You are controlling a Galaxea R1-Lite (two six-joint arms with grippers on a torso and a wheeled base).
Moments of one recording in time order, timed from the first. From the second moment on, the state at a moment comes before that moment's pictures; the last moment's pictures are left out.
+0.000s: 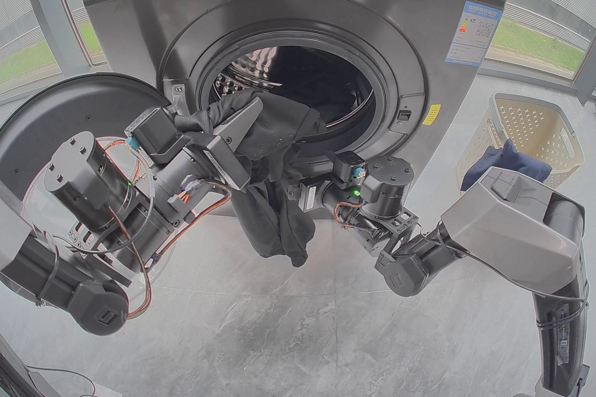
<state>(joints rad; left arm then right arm) -0.59 1.78 -0.64 -1.54 -0.08 -0.27 0.66 2.38 -1.26 -1.26 -0.11 0.04</state>
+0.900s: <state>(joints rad) -0.55 1.79 -0.64 -1.54 -0.06 -0.28 0.67 2.22 -1.08 -1.29 -0.11 0.03</state>
